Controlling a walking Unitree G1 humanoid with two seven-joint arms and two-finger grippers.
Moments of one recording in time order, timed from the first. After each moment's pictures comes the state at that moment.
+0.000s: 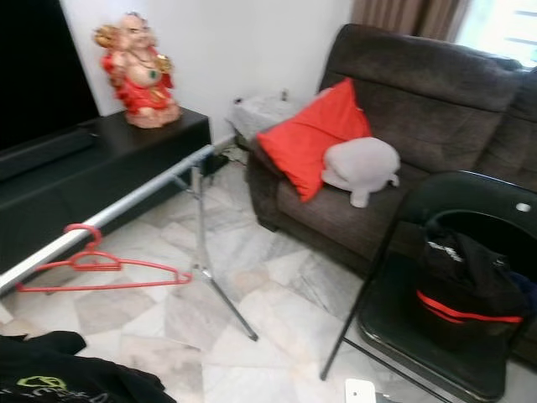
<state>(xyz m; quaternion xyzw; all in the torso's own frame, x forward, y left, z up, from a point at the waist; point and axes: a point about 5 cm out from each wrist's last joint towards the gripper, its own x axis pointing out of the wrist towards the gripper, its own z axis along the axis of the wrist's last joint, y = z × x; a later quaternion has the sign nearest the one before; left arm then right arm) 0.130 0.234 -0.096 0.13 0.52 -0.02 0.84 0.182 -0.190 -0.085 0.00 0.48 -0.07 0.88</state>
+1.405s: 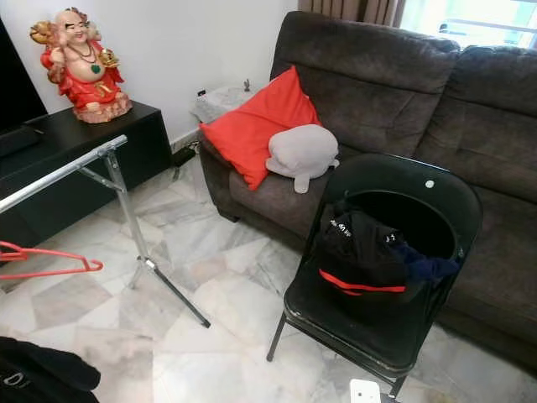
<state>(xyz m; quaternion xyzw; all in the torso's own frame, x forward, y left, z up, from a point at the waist) 0.132 0.226 -0.098 0.10 0.52 -0.02 0.84 0.180 -0.201 -0.084 -0.01 0.47 -0.08 0.88</state>
